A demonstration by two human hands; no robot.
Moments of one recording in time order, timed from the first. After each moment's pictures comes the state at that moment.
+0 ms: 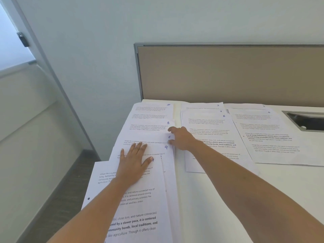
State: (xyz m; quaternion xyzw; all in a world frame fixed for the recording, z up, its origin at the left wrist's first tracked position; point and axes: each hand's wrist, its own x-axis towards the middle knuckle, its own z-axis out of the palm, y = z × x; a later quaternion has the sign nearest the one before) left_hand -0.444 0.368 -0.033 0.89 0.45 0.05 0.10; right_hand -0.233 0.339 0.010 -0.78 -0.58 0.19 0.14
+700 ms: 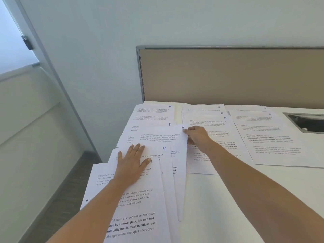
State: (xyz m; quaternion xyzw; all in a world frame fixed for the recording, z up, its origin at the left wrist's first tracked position) left_hand -0.454 0.372 -0.032 0.88 0.46 0.05 0.11; right_hand -0.209 0.322 0.021 -0.71 -0.21 0.39 0.55
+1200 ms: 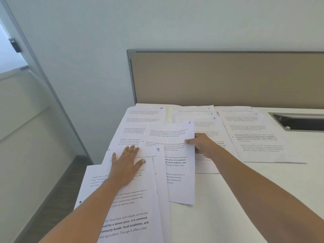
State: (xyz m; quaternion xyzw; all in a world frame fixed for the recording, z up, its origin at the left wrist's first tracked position) left_hand -0.450 0.369 -0.027 0.88 0.45 0.03 0.12; right_hand -0.184 0.283 0.017 -0.74 -0.22 0.42 0.47
